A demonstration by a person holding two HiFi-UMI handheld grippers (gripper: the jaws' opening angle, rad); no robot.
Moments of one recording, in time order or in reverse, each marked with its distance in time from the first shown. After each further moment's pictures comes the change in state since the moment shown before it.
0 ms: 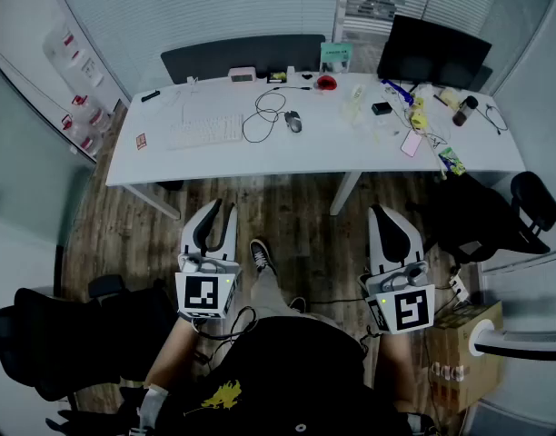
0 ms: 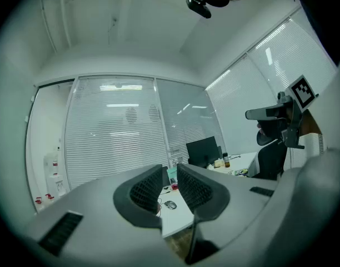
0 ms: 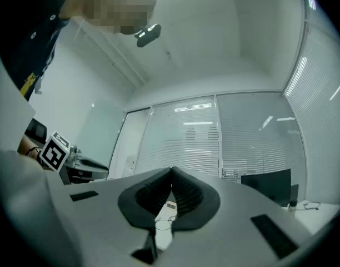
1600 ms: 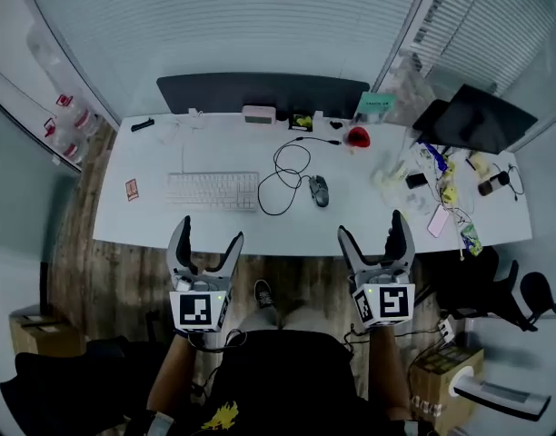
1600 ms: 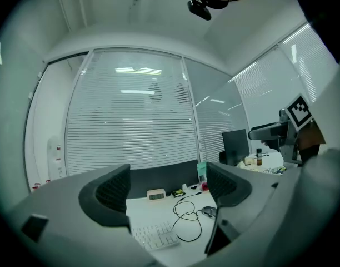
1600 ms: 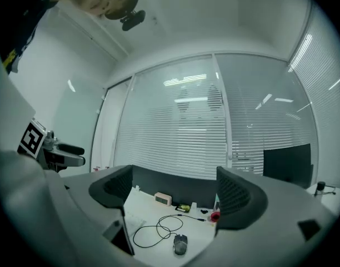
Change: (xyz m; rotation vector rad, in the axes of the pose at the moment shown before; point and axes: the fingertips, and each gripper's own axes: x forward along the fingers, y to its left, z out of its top) left arm 0.273 0.262 -0.093 -0.136 0.059 0.102; right arm 0.397 -0.062 -0.161 0.059 0.204 -0.090
